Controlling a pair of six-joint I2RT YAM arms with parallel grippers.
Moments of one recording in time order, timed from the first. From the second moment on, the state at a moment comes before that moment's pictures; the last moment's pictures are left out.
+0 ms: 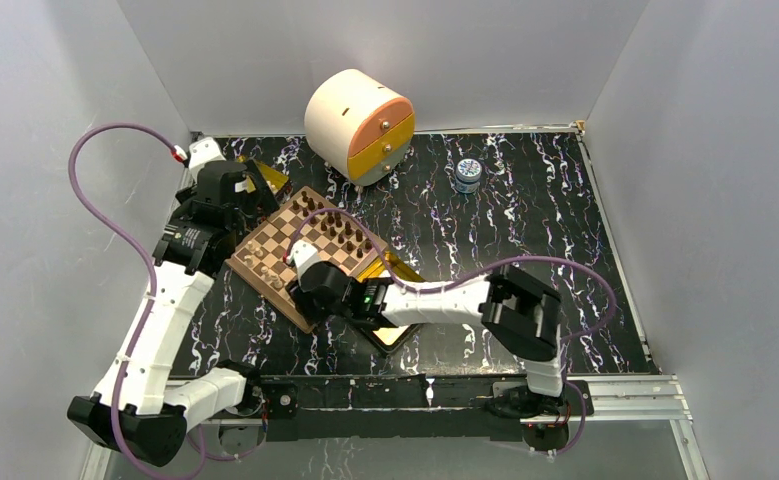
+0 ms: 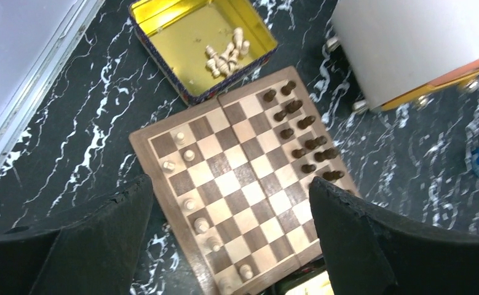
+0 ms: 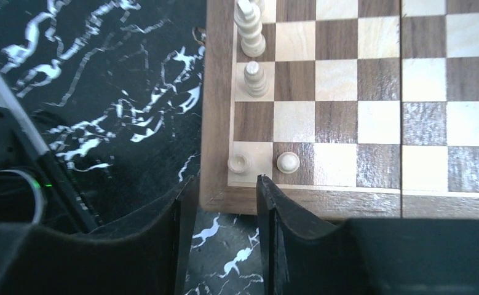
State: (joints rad) left arm -0.30 1.07 1.29 -0.82 -0.52 -0.54; right arm 1.31 1.94 1.33 0.00 0.21 0.34
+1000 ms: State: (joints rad) left arm -0.31 1.33 1.06 -0.79 -0.02 -0.11; right arm 1.32 1.15 0.88 -0.04 0.25 0.42
